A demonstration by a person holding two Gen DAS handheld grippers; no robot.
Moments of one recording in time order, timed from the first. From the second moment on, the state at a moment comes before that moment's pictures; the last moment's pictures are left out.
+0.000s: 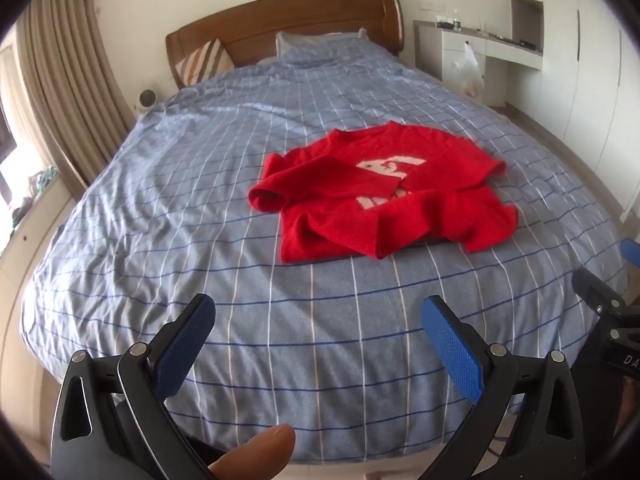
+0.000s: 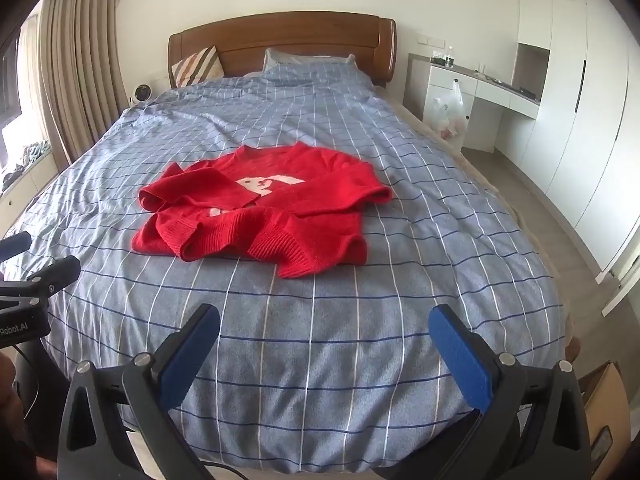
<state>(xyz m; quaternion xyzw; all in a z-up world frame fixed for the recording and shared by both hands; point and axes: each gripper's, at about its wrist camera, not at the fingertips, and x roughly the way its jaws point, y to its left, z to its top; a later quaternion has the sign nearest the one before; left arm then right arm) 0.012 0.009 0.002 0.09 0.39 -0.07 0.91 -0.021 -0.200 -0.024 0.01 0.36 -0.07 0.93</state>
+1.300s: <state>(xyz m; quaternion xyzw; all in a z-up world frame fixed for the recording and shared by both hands) 0.020 0.027 -0.007 0.08 0.41 -0.04 0.91 -0.011 -0.189 -0.022 -0.01 0.37 -0.08 0.93</state>
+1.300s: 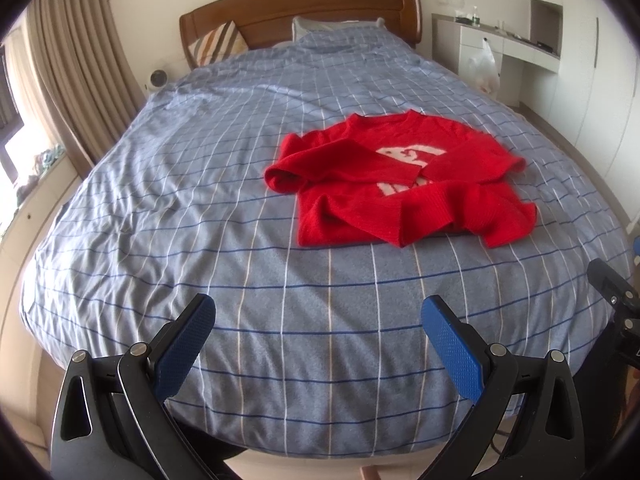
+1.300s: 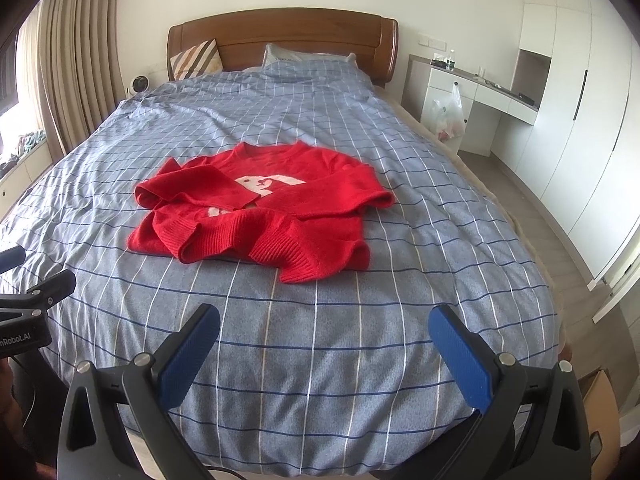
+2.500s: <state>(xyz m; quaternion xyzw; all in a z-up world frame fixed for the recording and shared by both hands) 0.017 0.031 -0.008 0.09 0.40 -0.03 0.91 -0.015 -0.187 -0.023 -0.01 0.37 -0.08 0.93</state>
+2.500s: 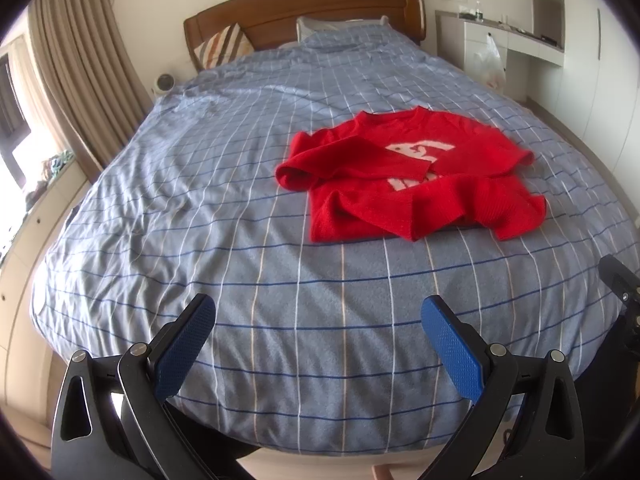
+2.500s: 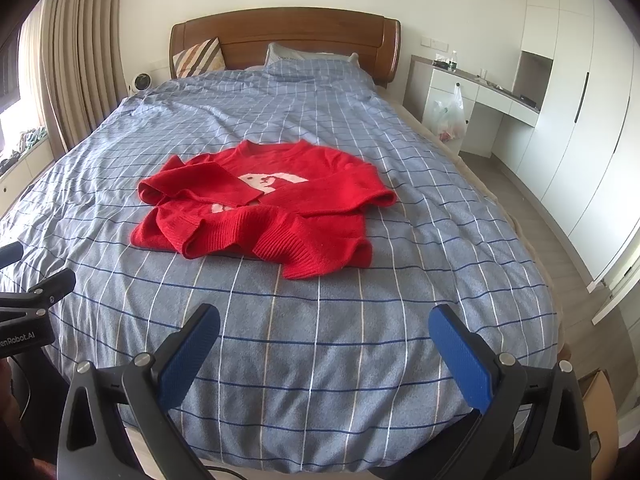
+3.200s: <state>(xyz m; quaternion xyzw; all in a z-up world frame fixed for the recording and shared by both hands) 0.094 0.032 -0.046 -0.04 0.48 -0.14 0.87 0.091 -0.259 -0.143 0.23 0.38 0.09 0.89</state>
